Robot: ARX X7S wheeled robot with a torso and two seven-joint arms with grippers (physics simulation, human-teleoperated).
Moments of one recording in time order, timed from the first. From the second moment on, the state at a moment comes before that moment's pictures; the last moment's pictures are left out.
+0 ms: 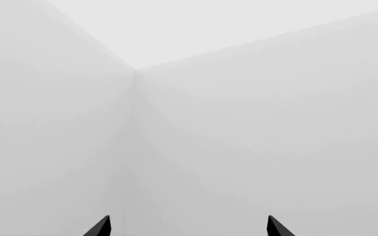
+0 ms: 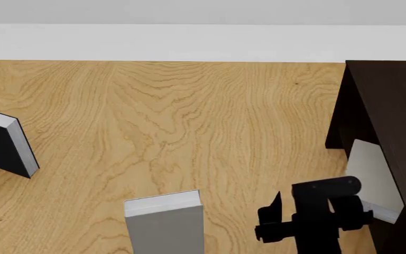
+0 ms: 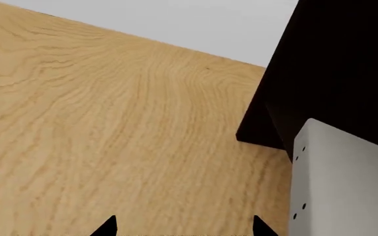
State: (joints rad) left arm 0.78 -1.37 -0.96 1.05 -0.97 0.02 -1.24; right arm 0.87 0.23 -0.87 1.27 0.65 -0.27 0.11
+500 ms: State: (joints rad) left arm 0.78 -1.36 -0.94 1.05 -0.96 0.03 -1.24; right arm 0.87 0.21 -0.62 1.28 0.40 -0.18 0.17
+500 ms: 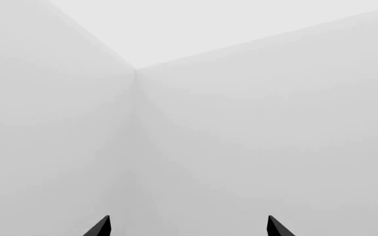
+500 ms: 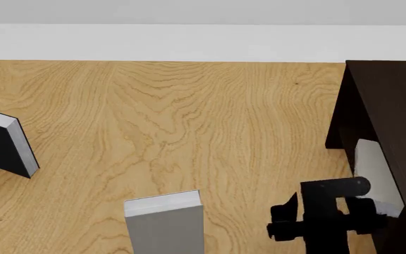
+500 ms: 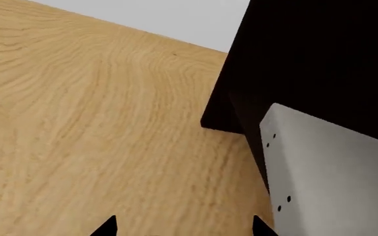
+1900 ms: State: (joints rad) left arm 0.78 -1.35 -0.94 1.05 -0.95 0.03 -1.24; right arm 0.64 0.25 -0.18 0.54 0.14 0.19 0.16
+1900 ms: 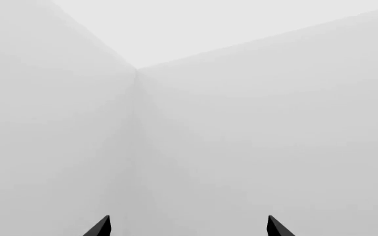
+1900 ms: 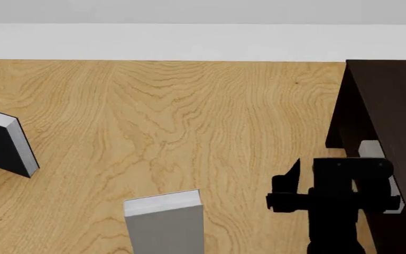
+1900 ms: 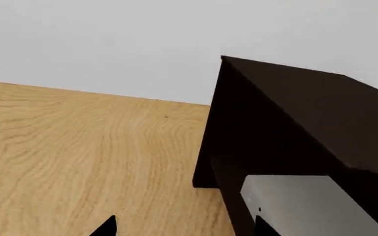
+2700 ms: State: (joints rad) left arm 0.78 -1.33 -0.97 1.05 -0.96 0.02 -1.21; right arm 0.51 0.31 -0.17 -0.23 0.33 0.56 0.09
